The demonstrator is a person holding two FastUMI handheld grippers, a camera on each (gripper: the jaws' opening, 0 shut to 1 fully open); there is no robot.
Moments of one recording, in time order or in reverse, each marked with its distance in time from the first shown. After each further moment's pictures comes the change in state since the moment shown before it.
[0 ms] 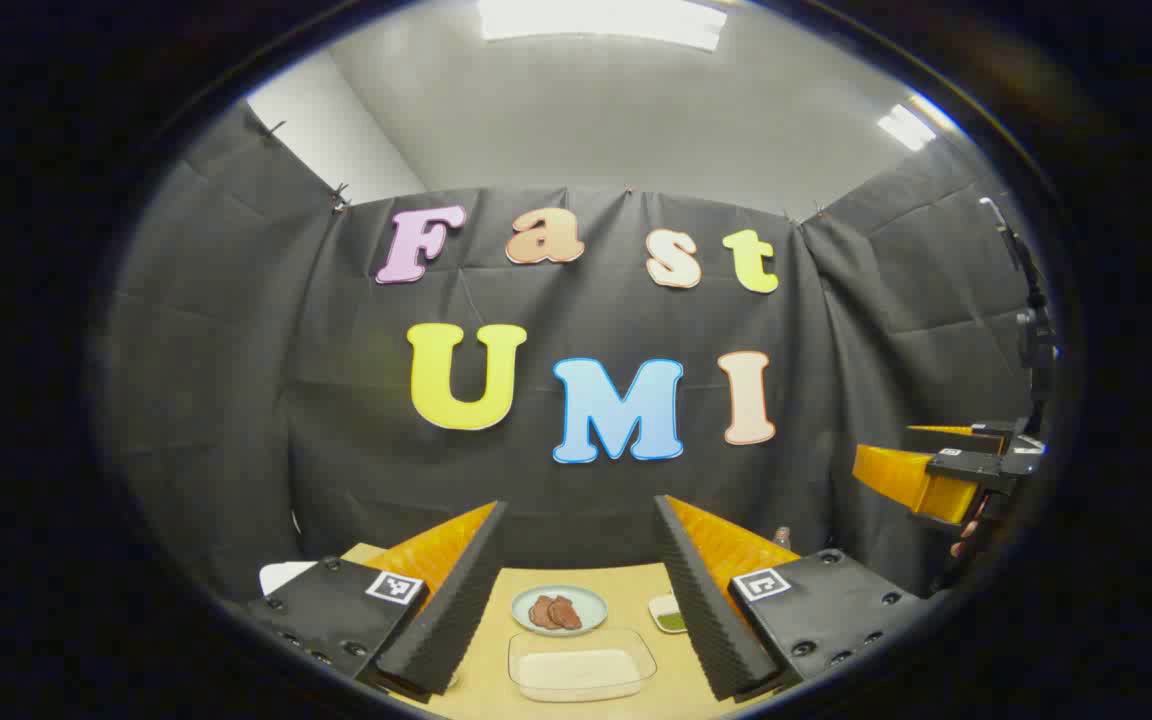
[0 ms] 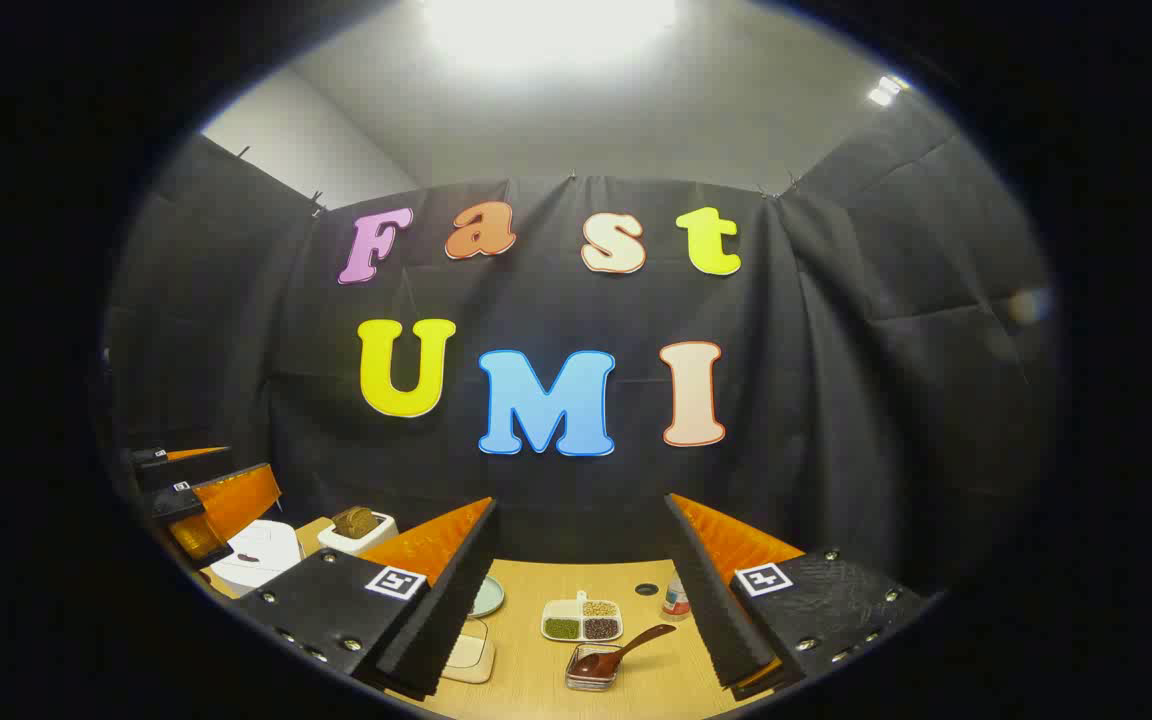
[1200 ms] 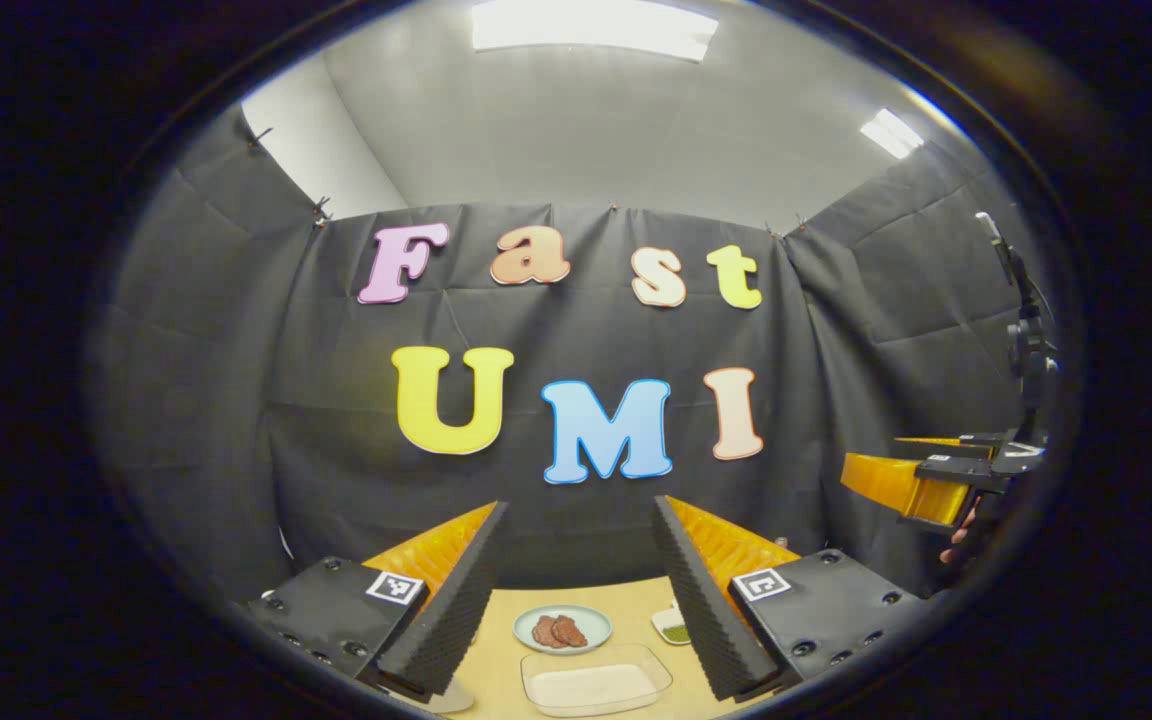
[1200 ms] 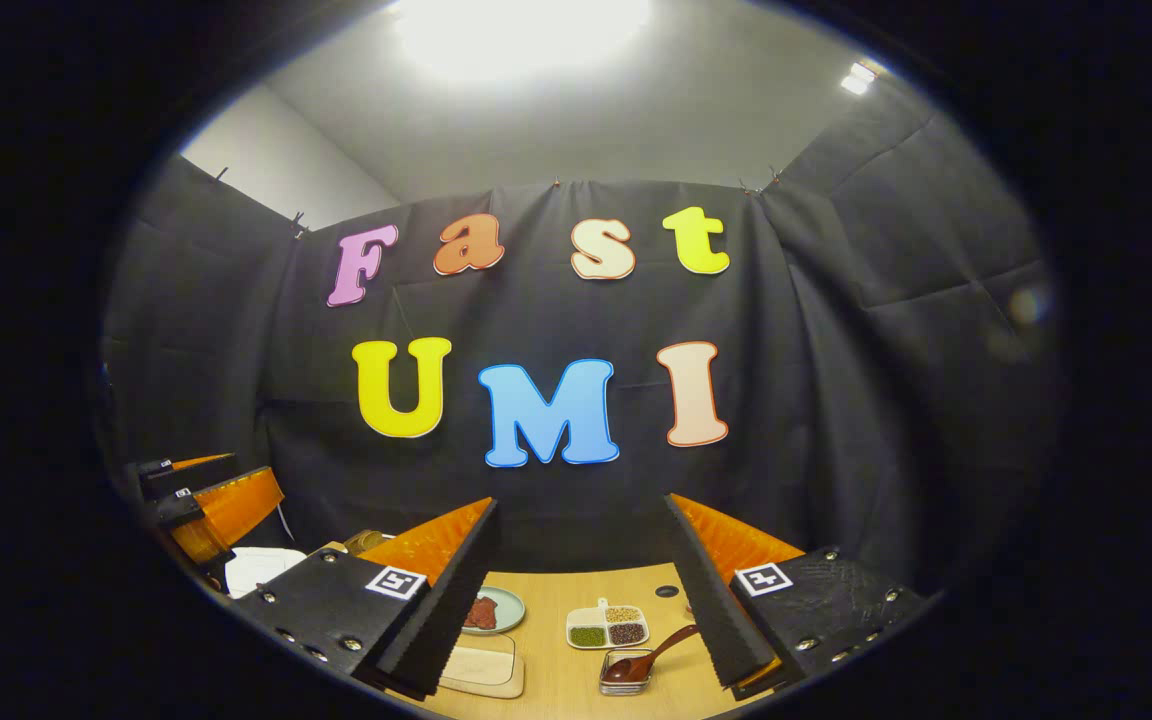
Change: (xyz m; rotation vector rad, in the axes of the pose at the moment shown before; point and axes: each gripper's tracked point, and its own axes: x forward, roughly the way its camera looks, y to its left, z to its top) left arm 0.011 0.025 0.020 0.013 -0.051 -0.089; right arm -0.001 0.026 0.011 0.076 -0.030 -0.041
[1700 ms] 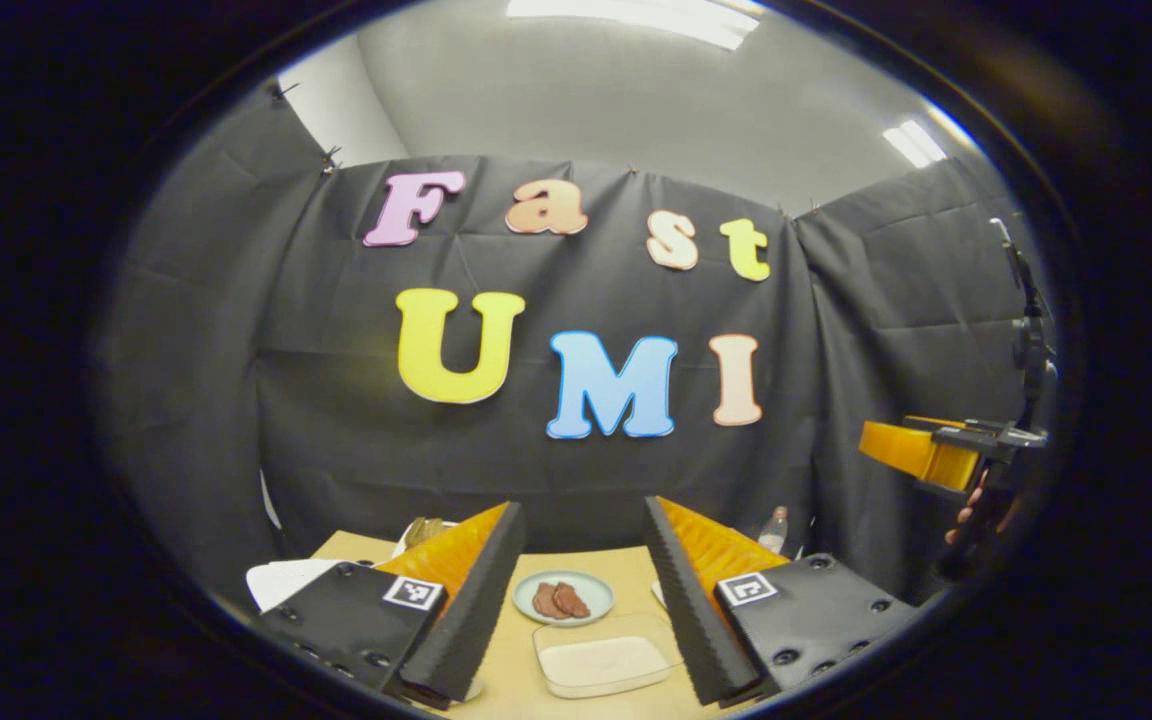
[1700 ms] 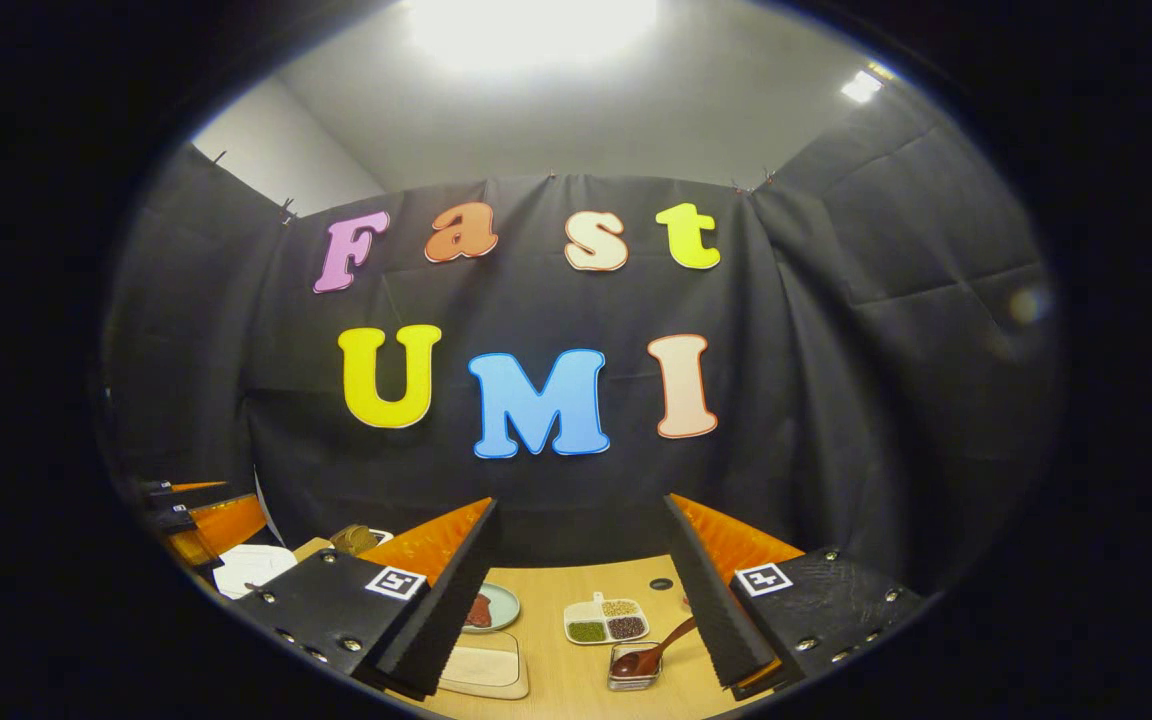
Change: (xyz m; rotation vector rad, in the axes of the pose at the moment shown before) left arm 0.005 0.071 -0.079 -0.058 0.168 -0.015; right arm 0.009 0.020 -0.028 -0.021 0.043 -0.034
